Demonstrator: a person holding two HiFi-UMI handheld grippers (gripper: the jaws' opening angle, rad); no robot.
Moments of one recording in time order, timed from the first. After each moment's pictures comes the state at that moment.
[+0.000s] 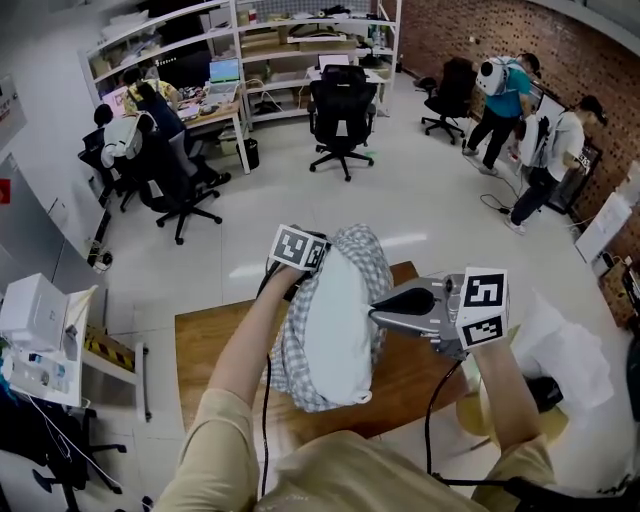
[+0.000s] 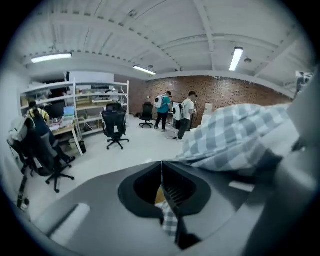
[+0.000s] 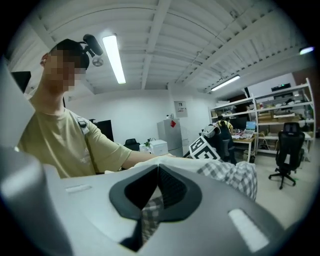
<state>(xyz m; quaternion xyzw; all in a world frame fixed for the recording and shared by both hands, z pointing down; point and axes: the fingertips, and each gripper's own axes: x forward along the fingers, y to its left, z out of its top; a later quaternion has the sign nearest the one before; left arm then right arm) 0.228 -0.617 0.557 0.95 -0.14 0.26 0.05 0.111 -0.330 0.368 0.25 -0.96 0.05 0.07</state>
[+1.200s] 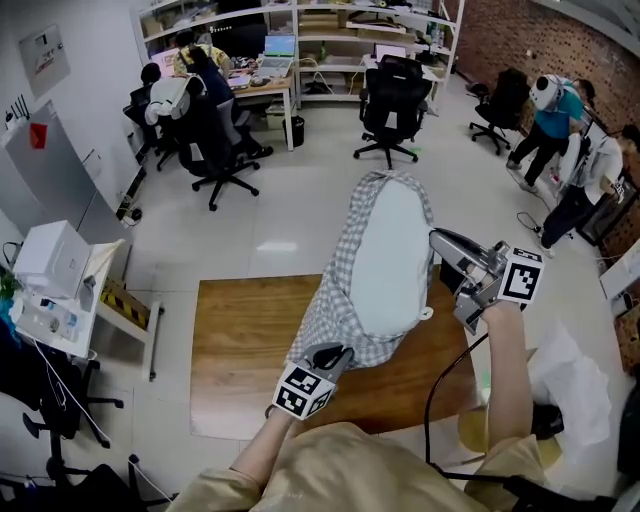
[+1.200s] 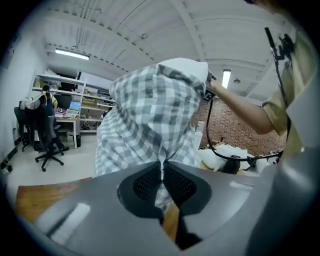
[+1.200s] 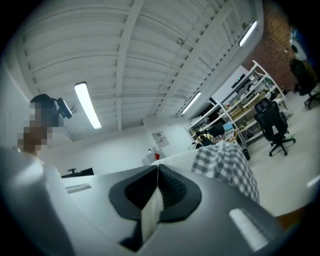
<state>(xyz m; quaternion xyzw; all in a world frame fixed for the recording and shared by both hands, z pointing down) 0.100 -0.412 0.648 0.98 -0.14 0.11 0.03 0.214 -0.419 0.347 0.33 -0.91 0.19 -0.19</state>
